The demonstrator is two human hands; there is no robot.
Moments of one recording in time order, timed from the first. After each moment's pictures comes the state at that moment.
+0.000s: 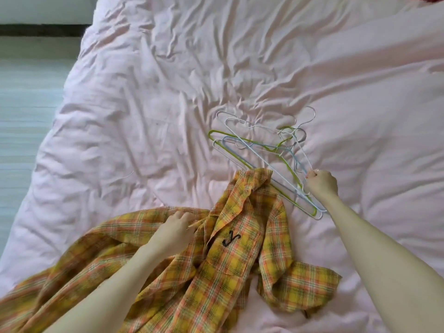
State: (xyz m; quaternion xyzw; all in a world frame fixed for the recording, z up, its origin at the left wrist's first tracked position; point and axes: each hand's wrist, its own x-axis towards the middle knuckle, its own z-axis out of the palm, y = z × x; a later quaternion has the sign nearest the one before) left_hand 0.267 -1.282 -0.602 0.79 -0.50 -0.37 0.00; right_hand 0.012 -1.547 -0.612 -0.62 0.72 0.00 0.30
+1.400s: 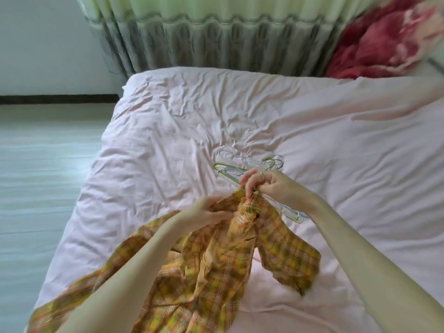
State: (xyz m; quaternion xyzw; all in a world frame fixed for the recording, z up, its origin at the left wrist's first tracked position) left_hand 0.251 -1.258 -0.412 0.64 -0.52 -0.51 0.24; right_hand 0.073 -1.371 -0.358 -0.74 0.30 -0.07 0.60
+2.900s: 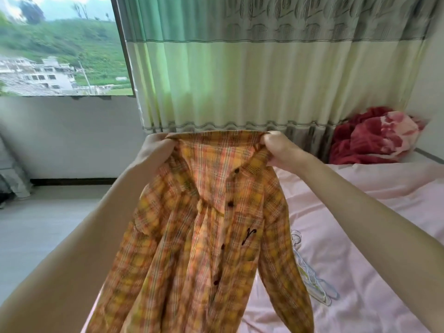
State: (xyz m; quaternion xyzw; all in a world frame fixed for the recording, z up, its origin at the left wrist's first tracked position) left_hand 0.366 -1.237 -0.144 0.71 -0.35 -0.19 0.58; right_hand 0.169 -1.383 -0.144 -0.67 0.40 -0.30 0.54
